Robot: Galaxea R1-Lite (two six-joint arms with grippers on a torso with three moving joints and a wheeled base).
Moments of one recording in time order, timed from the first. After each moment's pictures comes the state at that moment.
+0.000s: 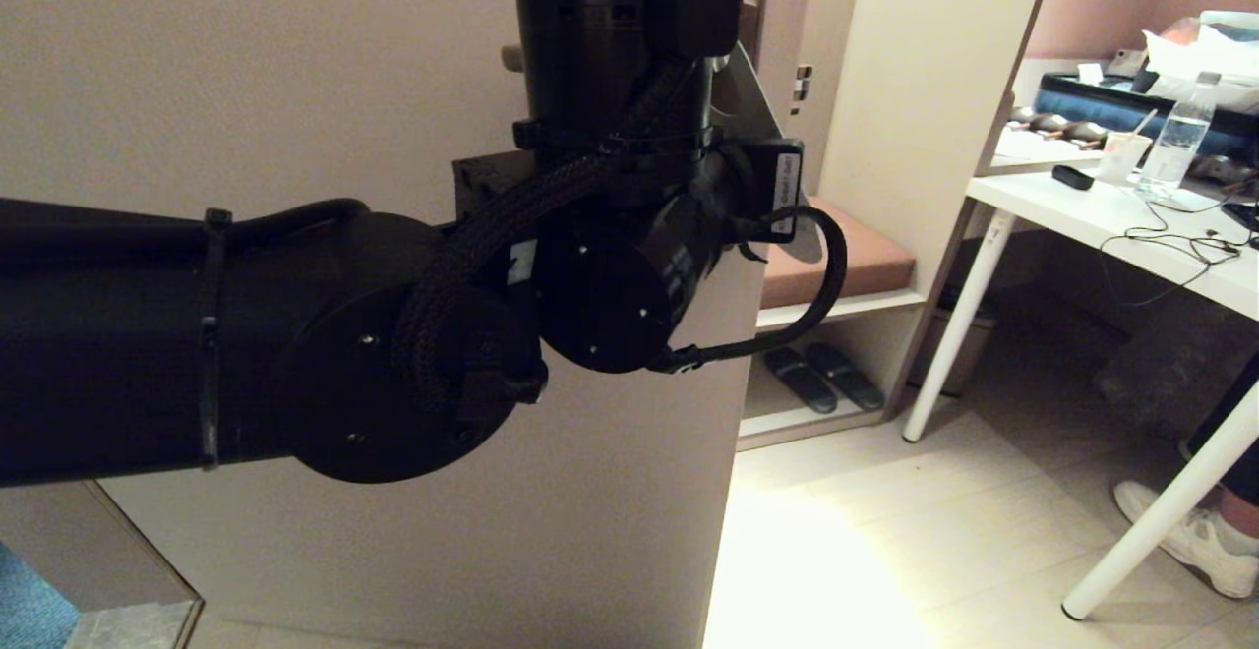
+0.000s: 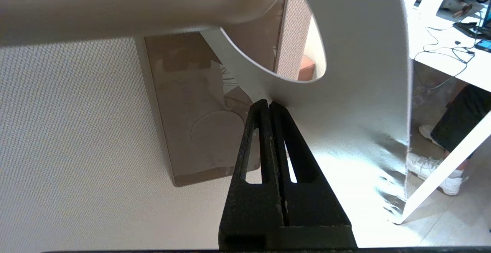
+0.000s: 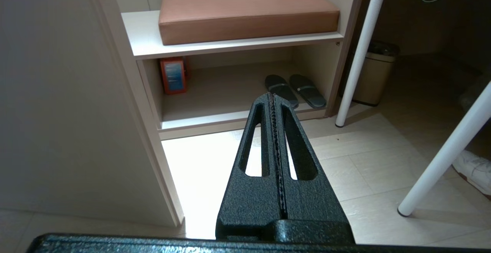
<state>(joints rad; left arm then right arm) -0.99 1.88 -1.52 -0.40 0.56 -0.07 0.00 0.00 0.00 -0.01 -0.01 0.04</state>
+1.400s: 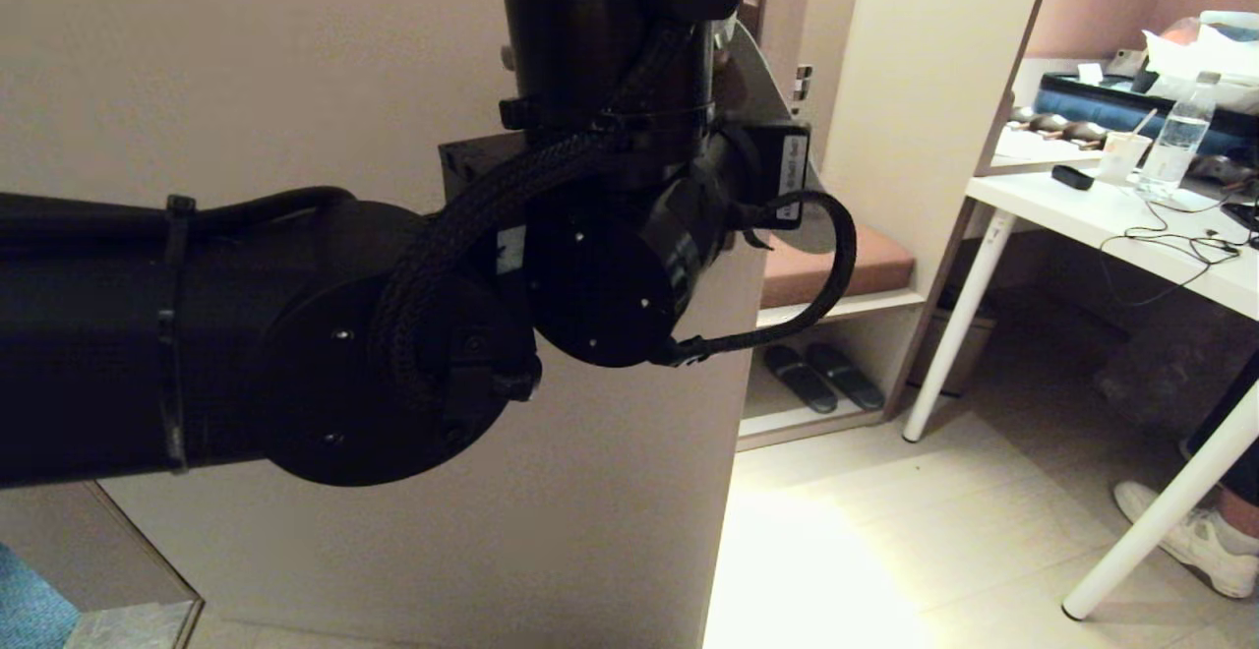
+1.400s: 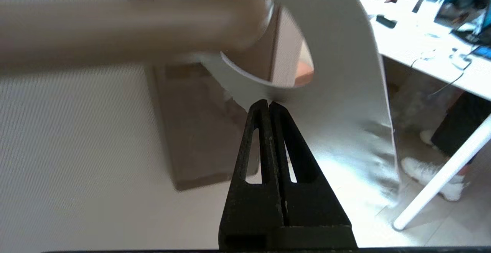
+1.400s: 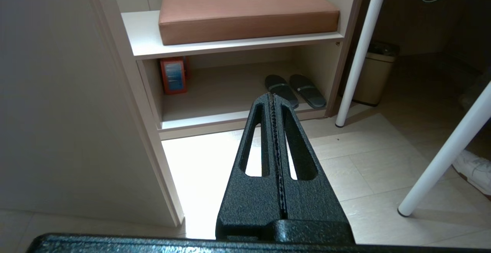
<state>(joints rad) -1.00 1.87 -1.52 -0.40 0.58 -0.05 0.00 0.00 0.00 -0.01 -0.01 0.04</state>
